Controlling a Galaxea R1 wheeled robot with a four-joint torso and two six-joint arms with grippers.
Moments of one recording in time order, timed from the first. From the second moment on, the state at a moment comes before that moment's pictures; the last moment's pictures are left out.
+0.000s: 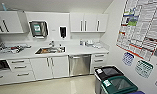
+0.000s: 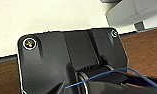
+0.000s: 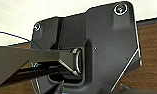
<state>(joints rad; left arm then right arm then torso) 1.42 2.77 -2.31 -0.14 -0.05 0.16 -1.54 2.81 -2.40 -0.15 0.08 0.03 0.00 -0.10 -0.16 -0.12</state>
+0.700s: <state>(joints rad) 1.42 2.77 -2.31 -0.14 -0.05 0.16 -1.54 2.81 -2.40 -0.15 0.08 0.03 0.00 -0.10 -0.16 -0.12</state>
